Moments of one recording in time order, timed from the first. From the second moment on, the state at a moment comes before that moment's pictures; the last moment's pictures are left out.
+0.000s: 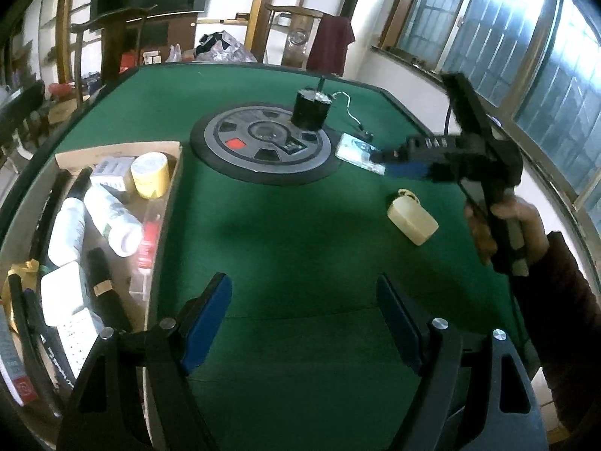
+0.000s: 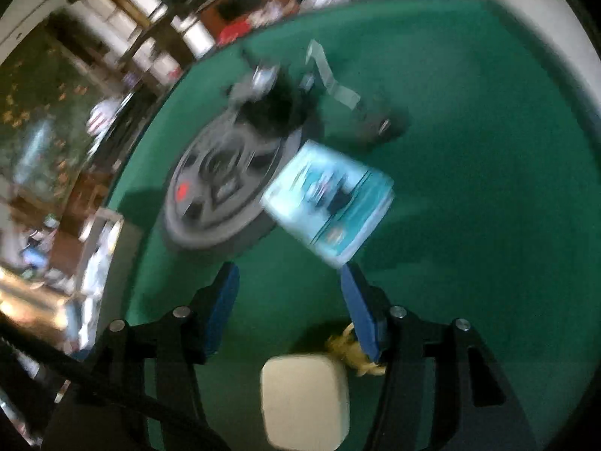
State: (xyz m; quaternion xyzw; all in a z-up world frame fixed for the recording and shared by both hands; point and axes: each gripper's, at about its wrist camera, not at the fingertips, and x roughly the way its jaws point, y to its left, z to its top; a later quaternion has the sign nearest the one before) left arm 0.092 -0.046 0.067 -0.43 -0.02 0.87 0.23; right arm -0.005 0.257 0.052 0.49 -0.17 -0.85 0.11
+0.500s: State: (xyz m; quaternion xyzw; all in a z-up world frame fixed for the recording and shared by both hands) left arm 0.099 -0.053 0.072 -0.43 -0.02 0.88 0.22; right arm -0.061 0.213 0.043 0.48 0.05 -0.87 0.00
